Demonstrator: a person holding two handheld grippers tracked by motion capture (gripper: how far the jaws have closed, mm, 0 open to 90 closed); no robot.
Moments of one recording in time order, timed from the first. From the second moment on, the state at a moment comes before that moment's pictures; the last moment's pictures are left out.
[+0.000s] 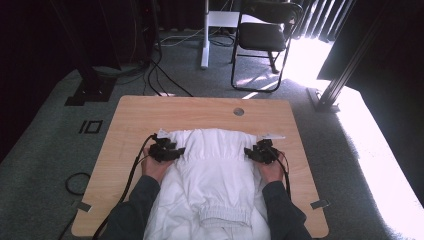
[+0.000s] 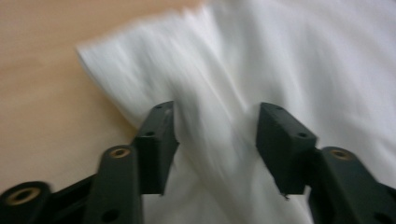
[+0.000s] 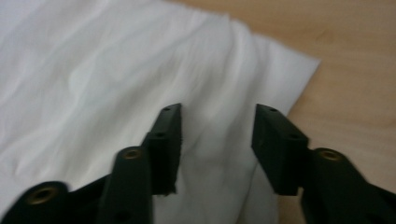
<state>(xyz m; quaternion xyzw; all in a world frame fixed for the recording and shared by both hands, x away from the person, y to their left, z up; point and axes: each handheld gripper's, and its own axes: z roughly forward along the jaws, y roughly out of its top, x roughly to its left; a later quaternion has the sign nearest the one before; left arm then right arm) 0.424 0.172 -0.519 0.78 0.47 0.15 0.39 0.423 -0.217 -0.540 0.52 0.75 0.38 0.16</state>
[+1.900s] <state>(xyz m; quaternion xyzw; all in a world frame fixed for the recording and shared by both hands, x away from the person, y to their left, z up) 0.491 0.178 -0.543 0.78 0.50 0.04 0.38 0.486 -0.187 -0.546 0.55 0.75 0.32 0.19</state>
